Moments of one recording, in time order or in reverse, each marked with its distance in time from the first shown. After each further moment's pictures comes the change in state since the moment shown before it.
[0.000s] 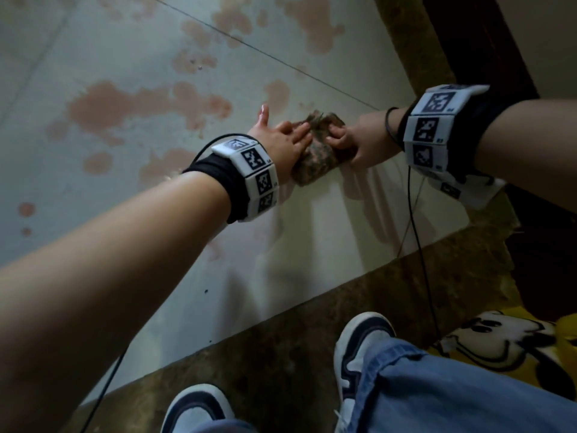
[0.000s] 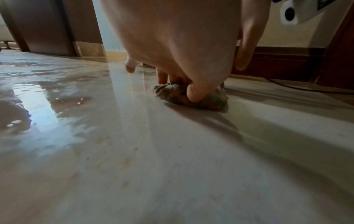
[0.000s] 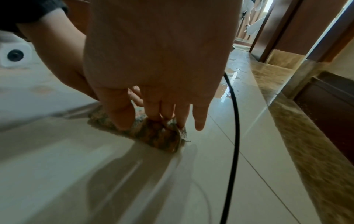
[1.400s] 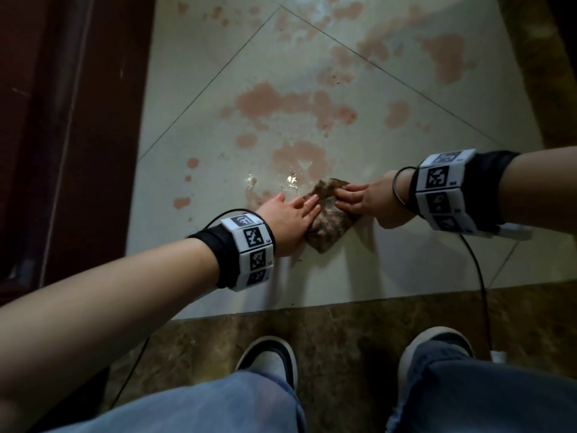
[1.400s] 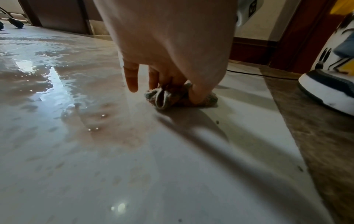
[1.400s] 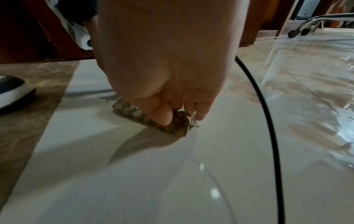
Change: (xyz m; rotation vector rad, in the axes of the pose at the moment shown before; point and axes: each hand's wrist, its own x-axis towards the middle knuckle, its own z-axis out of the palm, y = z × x) left_hand -0.164 -0.007 0.091 -0.118 -0.097 -0.086; right_hand -0.023 -0.145 -0.028 -0.438 -0.018 -0.383
